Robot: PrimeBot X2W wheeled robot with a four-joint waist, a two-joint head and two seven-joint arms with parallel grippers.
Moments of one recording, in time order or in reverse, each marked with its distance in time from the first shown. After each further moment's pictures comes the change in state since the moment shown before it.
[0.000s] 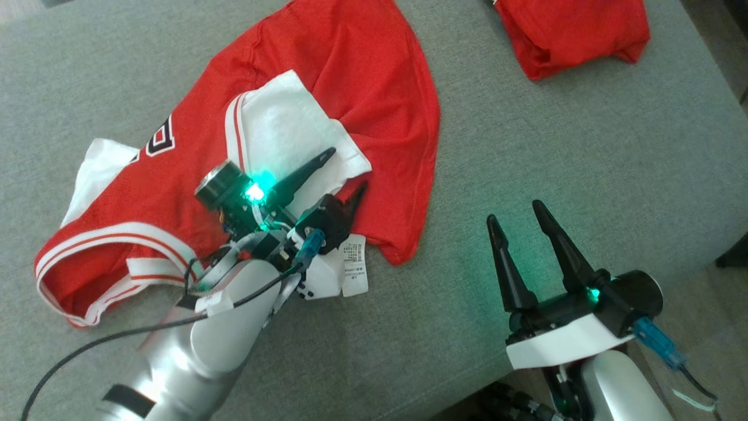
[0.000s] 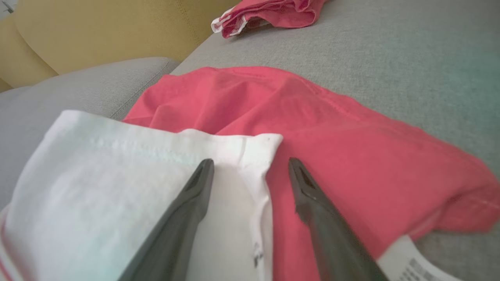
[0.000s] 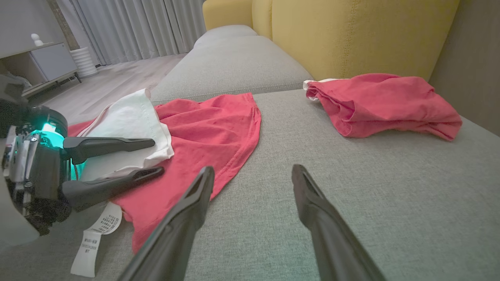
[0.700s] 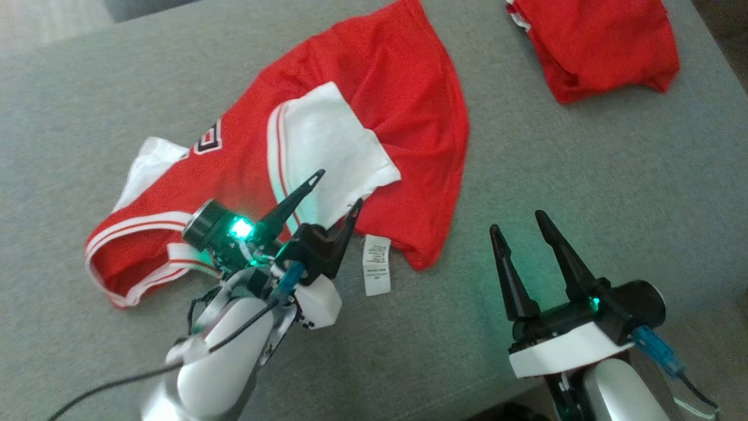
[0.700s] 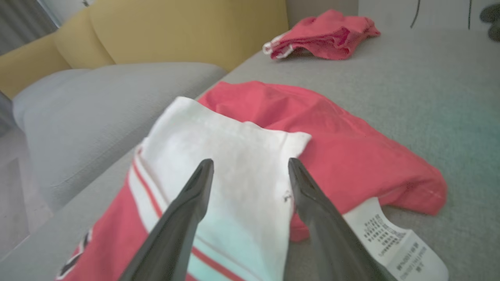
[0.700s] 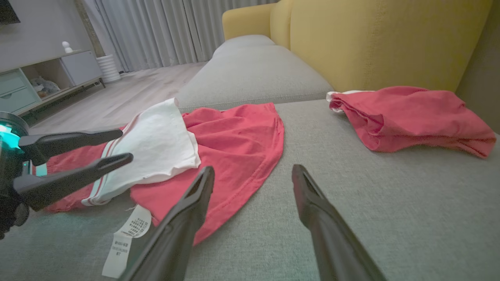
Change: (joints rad) left arm 0.180 0.012 0.097 -0.193 -0.061 0.047 -0.028; right arm 0.022 0.000 -0.013 0.009 -0.021 0.000 0.000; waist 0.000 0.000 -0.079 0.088
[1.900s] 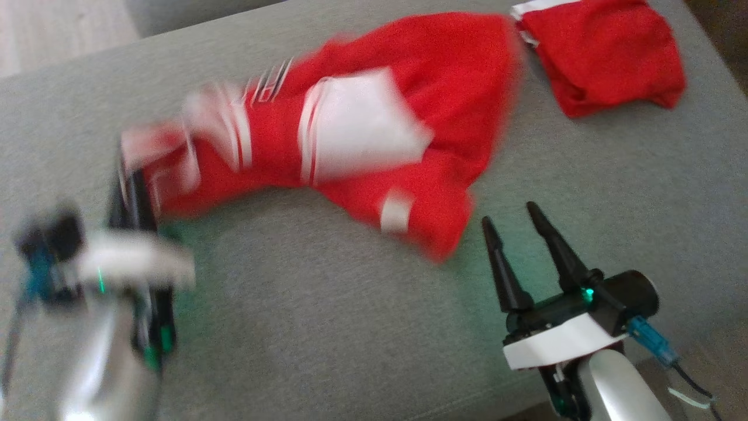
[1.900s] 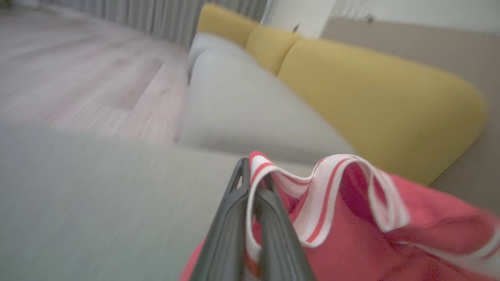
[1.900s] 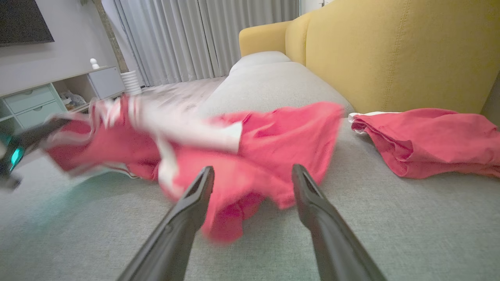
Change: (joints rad) left arm 0.000 0.064 0.355 0.153 -0.733 0.006 -0.235; right arm -0.035 0.000 0.037 0.012 0.022 0.000 0.000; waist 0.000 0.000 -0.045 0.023
